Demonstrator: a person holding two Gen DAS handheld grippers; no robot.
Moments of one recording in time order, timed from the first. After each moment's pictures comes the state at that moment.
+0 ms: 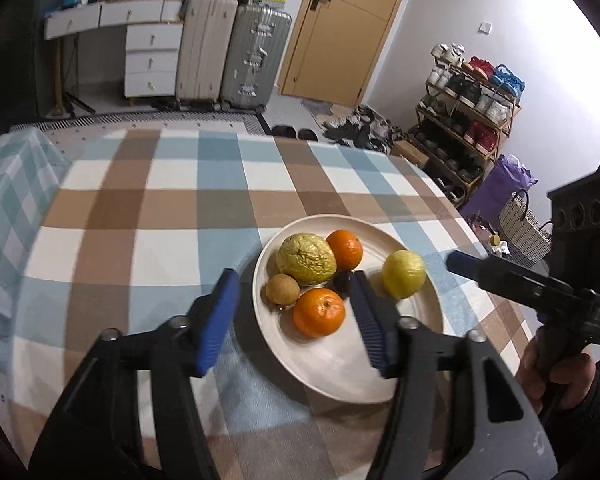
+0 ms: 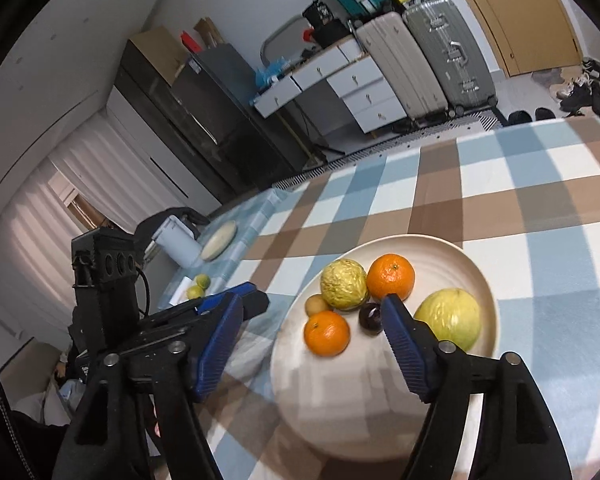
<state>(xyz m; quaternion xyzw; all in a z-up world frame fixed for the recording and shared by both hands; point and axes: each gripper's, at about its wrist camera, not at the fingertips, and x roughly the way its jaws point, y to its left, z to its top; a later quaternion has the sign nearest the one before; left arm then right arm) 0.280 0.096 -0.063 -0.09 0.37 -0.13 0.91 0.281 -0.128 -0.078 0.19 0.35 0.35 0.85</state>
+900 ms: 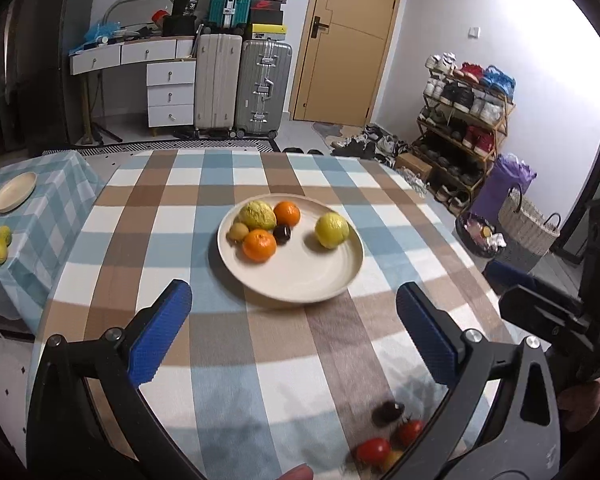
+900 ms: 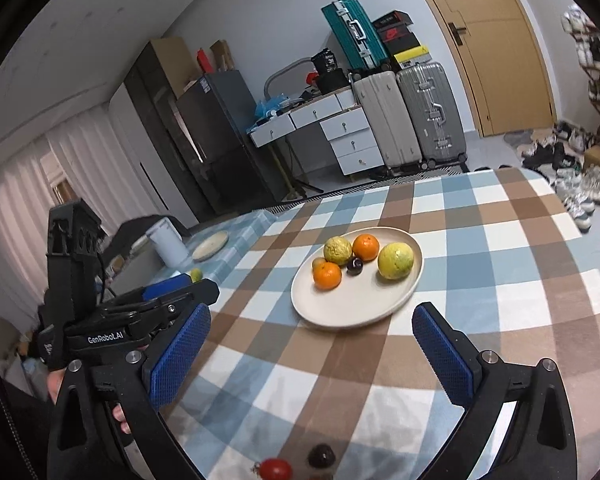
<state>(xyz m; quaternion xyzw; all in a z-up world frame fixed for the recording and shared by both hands) 0.091 0.026 0.001 -0.06 0.33 -0.09 0.94 0.105 -0.180 -0.034 0.13 0.27 0.29 0.91</state>
